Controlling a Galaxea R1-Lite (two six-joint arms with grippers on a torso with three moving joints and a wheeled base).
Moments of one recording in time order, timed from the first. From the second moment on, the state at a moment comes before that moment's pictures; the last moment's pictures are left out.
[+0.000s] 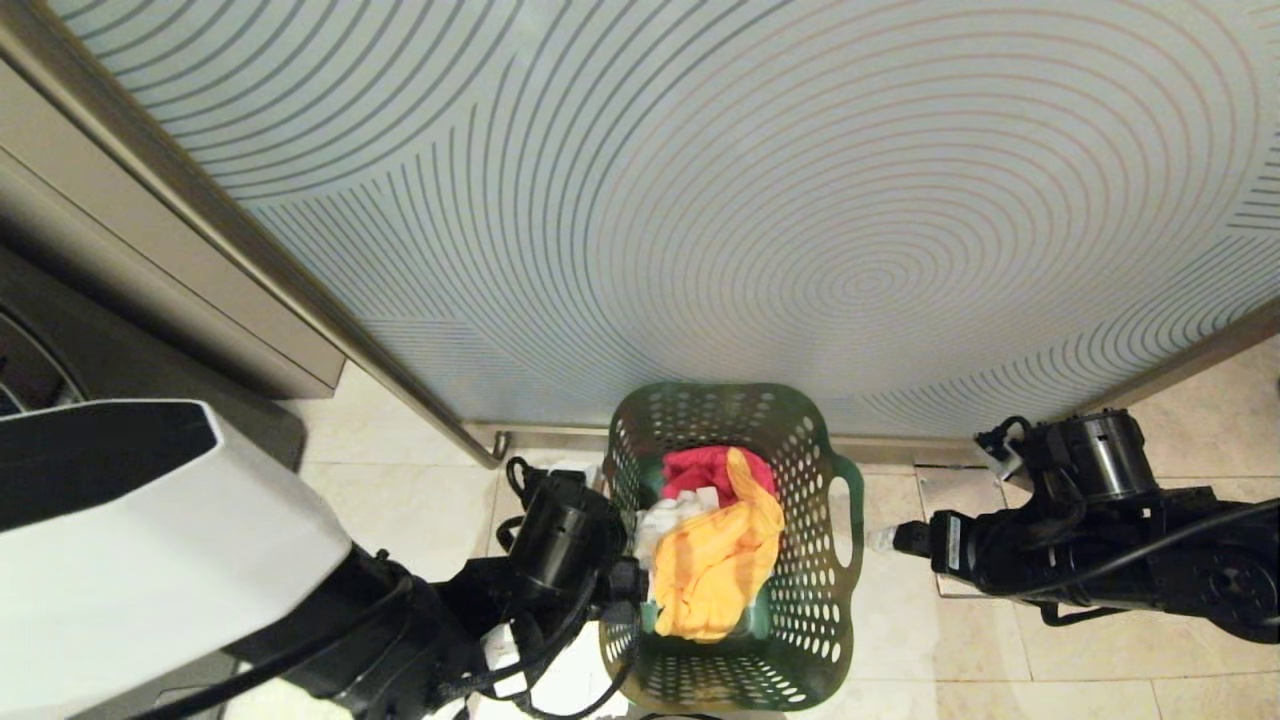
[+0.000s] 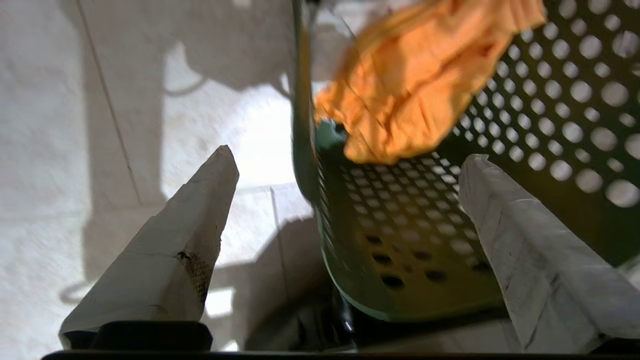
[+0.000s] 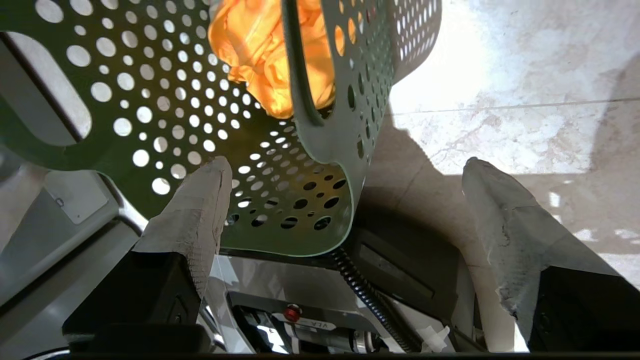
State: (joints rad) left arm -0.79 2.03 -0.76 -0.63 0.40 -0.35; right arm 0.19 1.76 -0.66 -0.36 0.19 0.48
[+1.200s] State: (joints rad) left arm -0.74 2.21 -0.96 -0.66 0.20 -0.32; right arm 0.20 2.00 -0.78 -0.59 0.24 0.47
